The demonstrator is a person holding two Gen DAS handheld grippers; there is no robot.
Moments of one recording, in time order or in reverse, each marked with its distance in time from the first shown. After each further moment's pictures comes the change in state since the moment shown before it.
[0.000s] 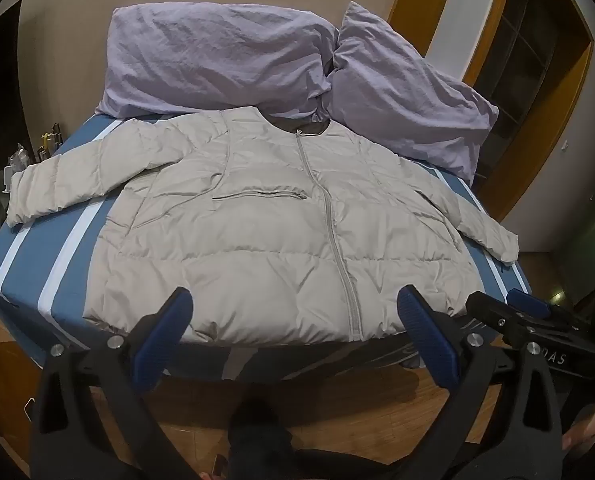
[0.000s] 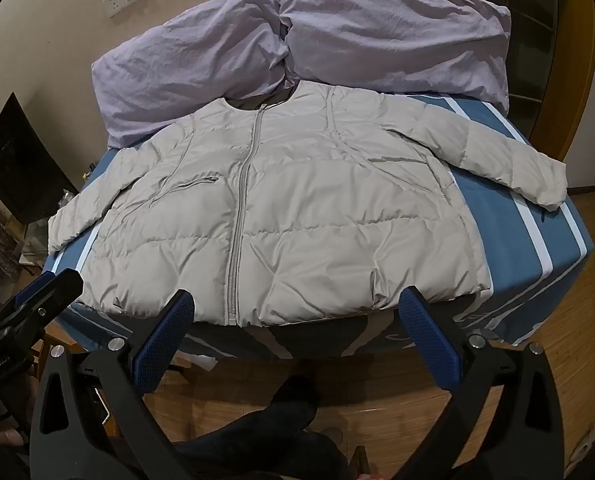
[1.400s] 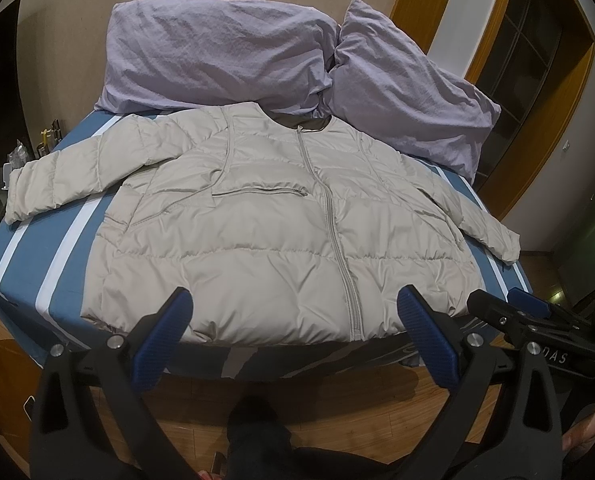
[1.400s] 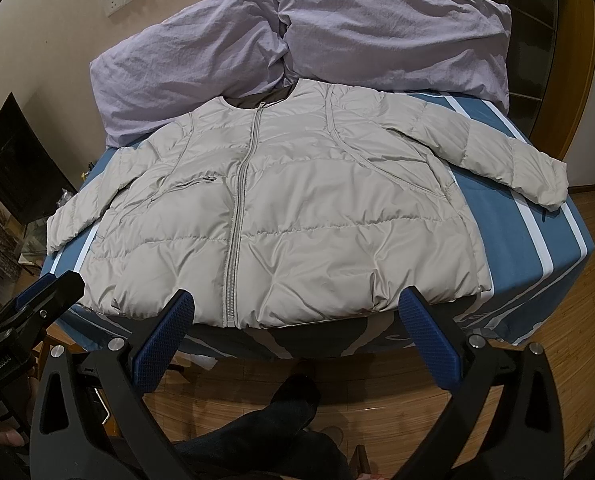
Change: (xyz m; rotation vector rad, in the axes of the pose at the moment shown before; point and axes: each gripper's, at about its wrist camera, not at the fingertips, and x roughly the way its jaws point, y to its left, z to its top) left arm 0.000 0.000 -0.001 -0.004 0.011 0.000; right arm 0.004 0.000 0.002 0.001 0.005 0.000
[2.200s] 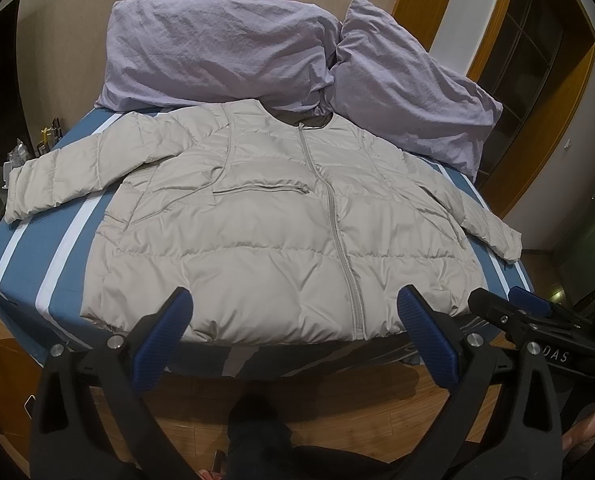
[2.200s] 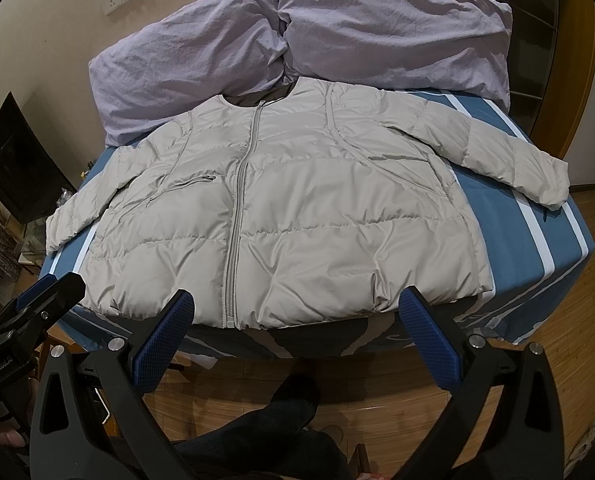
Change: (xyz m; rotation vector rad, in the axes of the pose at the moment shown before) left arm -0.002 -0.003 -0.006 -0.001 0.004 0.005; right arm 0.003 0.000 0.002 0.001 0.004 0.000
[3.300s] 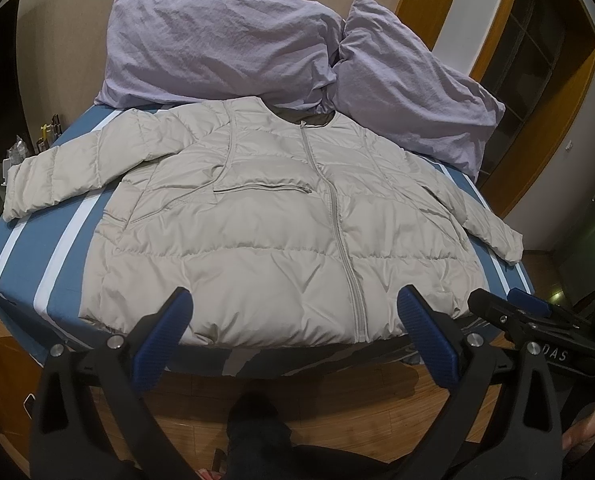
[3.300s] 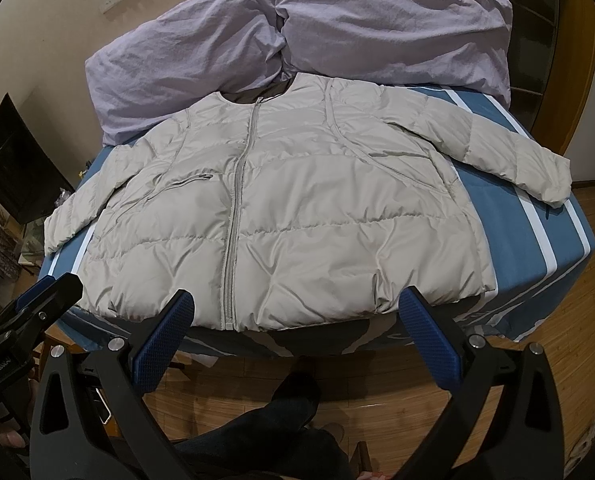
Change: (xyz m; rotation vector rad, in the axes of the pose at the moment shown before) left arm -0.001 -0.004 -0.006 -0.004 0.006 0.001; right arm 0.004 -0.002 0.003 0.018 0.011 -0.005
